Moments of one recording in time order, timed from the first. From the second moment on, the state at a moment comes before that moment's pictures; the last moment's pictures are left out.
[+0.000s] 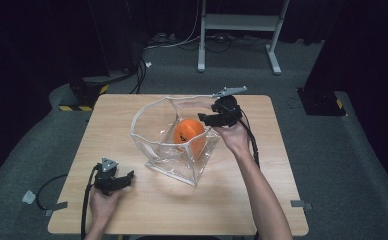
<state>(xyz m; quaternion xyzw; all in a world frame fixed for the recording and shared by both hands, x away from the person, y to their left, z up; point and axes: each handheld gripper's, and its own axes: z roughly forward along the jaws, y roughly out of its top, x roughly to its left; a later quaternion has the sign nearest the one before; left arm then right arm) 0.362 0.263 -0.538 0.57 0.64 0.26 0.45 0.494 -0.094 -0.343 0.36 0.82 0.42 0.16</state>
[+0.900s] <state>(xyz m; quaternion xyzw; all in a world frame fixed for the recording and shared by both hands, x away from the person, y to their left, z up) 0.362 0.263 -0.538 0.57 0.64 0.26 0.45 0.469 -0.121 -0.327 0.36 0.79 0.47 0.17</state>
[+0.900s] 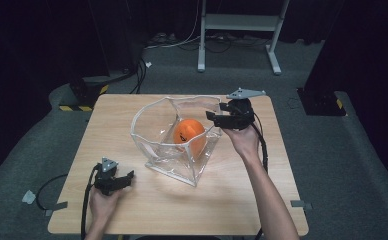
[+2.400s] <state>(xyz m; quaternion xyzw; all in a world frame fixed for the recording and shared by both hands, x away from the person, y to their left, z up) 0.362 0.263 -0.538 0.57 0.64 0.26 0.45 0.426 -0.179 -0.324 0.37 0.74 0.53 0.18</state>
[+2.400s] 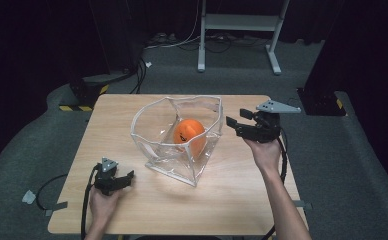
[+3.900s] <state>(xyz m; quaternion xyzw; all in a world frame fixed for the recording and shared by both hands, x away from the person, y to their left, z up) 0.362 0.262 -0.538 0.57 0.64 0.26 0.45 0.367 -0.204 -0.372 0.38 0.72 0.55 0.19</state>
